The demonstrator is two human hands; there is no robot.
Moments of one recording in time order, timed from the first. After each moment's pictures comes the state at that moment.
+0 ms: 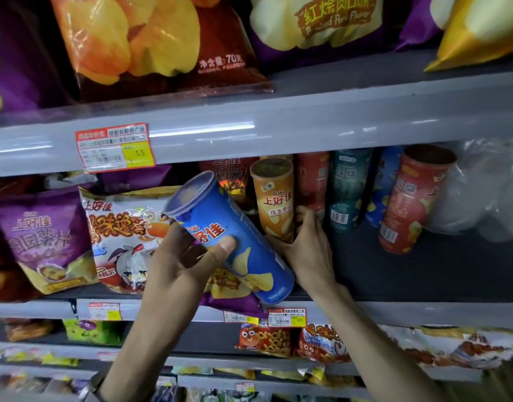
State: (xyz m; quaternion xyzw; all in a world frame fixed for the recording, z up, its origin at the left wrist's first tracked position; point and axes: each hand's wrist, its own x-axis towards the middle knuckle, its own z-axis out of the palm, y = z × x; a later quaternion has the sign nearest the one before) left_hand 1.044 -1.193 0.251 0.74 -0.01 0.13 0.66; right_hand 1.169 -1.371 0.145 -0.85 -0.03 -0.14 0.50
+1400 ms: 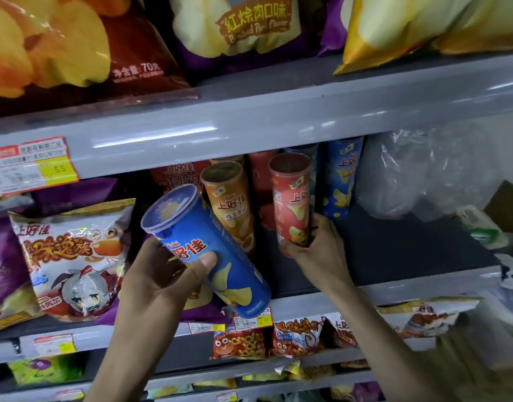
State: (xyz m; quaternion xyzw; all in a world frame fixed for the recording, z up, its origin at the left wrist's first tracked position) left_hand 1.040 -1.221 0.246 0.75 0.01 0.11 0.65; right_hand 1.157 -1.463 0.121 -0.84 0.05 -0.16 0.51
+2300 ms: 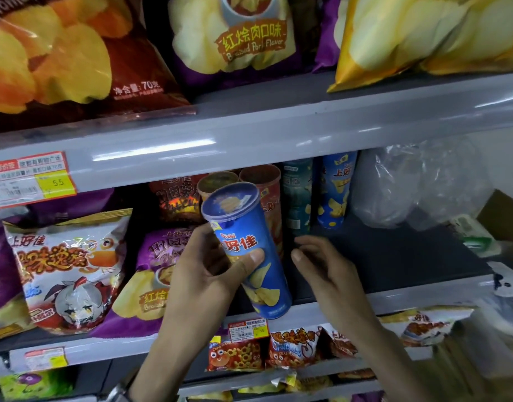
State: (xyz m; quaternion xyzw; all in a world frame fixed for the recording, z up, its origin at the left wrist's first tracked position) left_hand 1.068 -1.265 0.242 0.75 -0.07 0.08 0.65; right_hand 1.087 -1.469 0.163 -0.79 -0.04 -0.13 0.60
